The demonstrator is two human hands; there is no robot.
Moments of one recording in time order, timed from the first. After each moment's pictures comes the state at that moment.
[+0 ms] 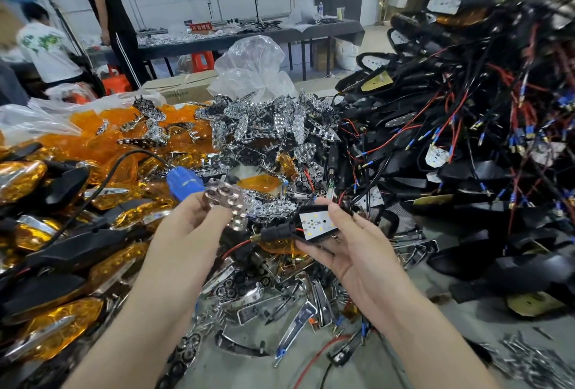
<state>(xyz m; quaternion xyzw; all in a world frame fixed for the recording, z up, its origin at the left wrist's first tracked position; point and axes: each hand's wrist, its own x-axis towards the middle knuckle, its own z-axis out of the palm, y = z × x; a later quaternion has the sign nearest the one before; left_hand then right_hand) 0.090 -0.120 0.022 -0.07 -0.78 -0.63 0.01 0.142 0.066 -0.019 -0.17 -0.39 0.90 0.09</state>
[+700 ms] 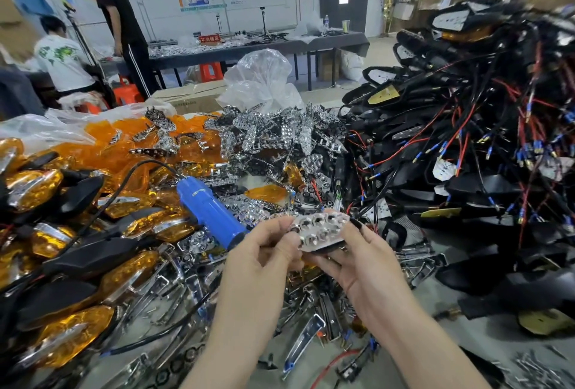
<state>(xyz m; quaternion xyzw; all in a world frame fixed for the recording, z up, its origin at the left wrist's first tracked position) 0.117 -0.078 -0.004 -0.12 -0.73 -0.68 -0.01 0.135 0.064 -0.030 -0.15 -0.41 0.89 0.13</state>
